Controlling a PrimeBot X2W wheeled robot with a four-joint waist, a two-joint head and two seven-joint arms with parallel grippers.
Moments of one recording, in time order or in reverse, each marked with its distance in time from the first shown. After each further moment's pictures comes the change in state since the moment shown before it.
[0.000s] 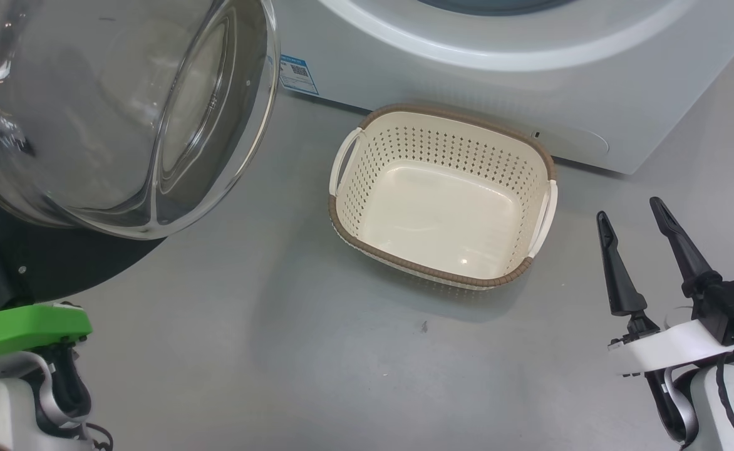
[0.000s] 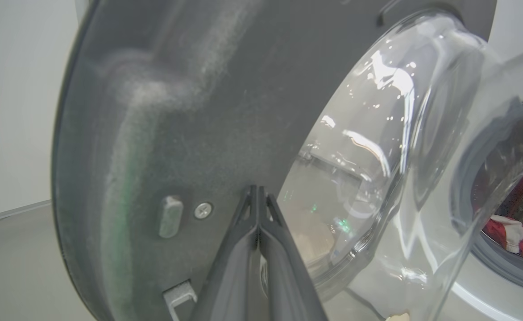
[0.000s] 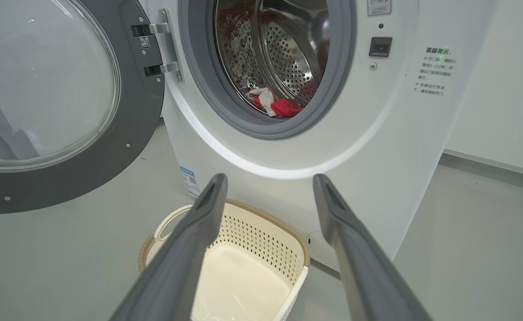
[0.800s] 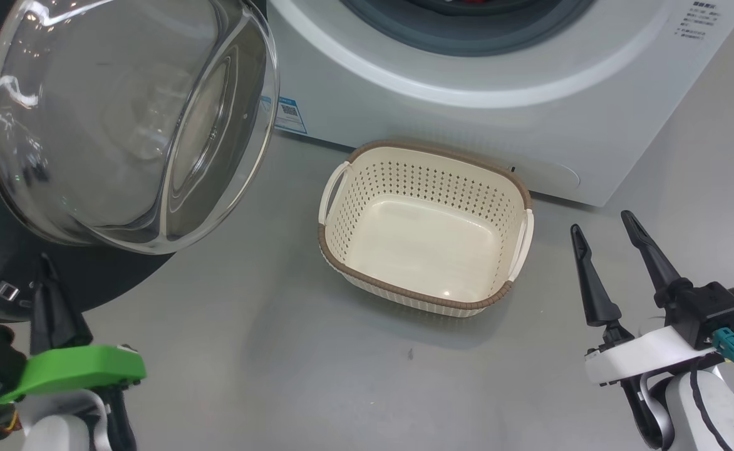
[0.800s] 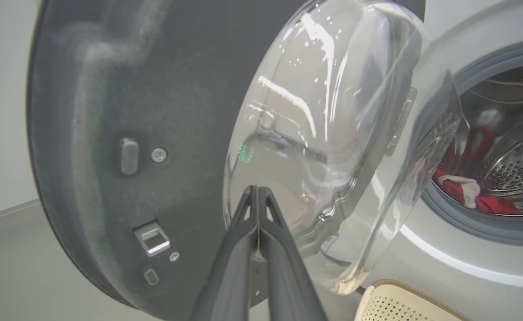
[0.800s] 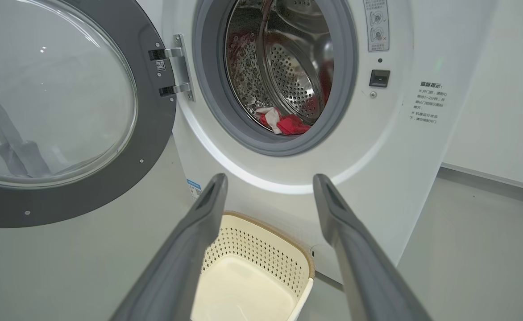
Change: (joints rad) left arm 0.106 0.001 -0.108 -0.052 0.062 0.000 0.000; right arm -0.003 0.027 0.038 0.041 0.011 0.000 0.000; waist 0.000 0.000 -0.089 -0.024
